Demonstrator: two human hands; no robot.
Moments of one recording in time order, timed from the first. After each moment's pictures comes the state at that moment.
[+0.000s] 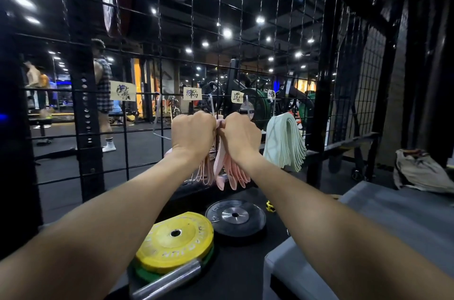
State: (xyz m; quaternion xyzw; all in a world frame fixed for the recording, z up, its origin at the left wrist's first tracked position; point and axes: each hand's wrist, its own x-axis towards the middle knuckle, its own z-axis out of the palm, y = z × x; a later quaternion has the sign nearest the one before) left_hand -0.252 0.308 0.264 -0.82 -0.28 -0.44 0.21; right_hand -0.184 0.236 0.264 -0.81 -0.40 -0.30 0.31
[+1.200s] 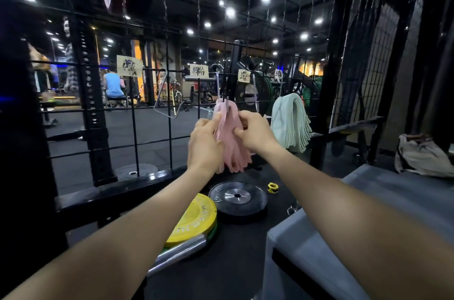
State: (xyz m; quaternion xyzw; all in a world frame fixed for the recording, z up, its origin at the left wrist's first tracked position) left_hand -0.259 0.295 0.195 -0.82 -0.22 -0.47 -0.25; right_hand -0.155 0.222 0.228 -0.75 -0.49 -0.10 0.43
